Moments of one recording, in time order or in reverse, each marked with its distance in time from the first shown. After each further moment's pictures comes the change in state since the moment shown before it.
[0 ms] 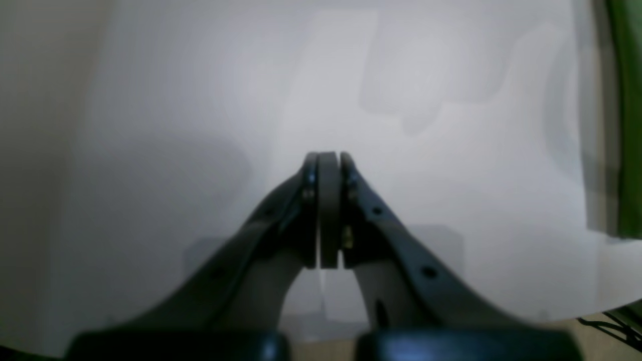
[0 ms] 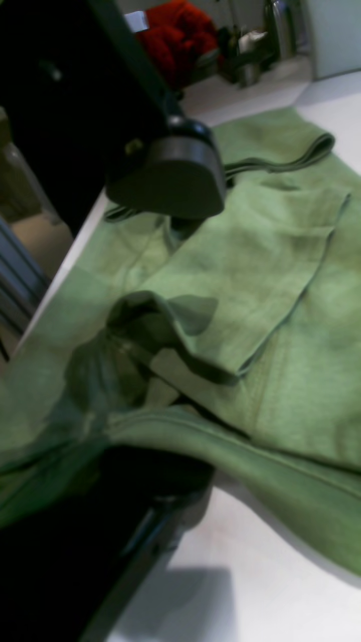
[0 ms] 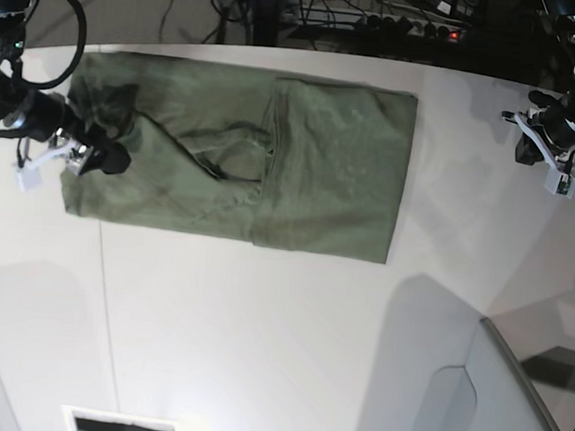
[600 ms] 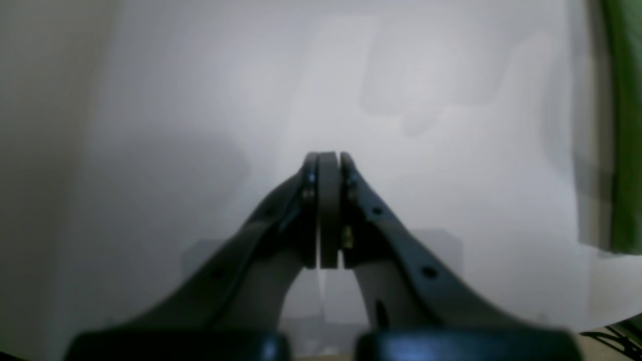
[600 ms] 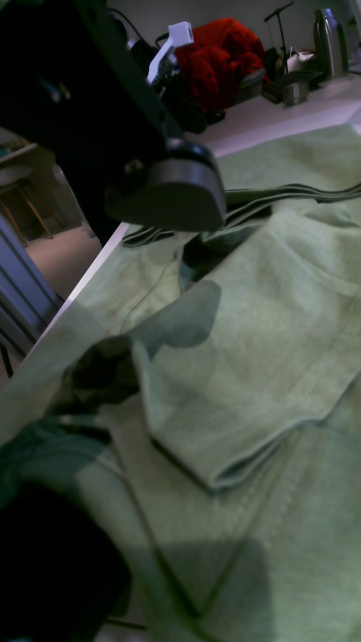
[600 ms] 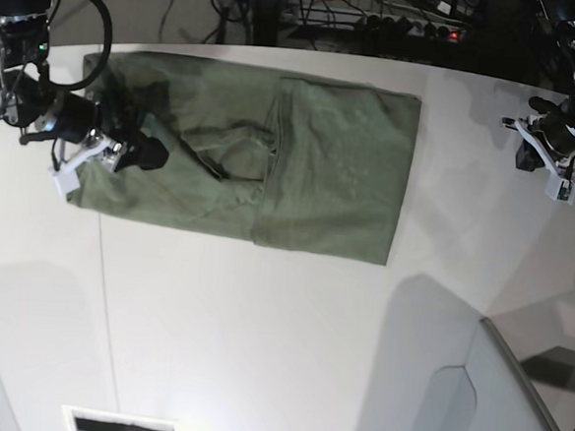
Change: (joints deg) left arm -0.9 0.0 0.1 -0.3 -0.1 0.0 -0.3; right arm 1.0 -2.5 -5.2 -0.1 2.1 0.3 -1.6
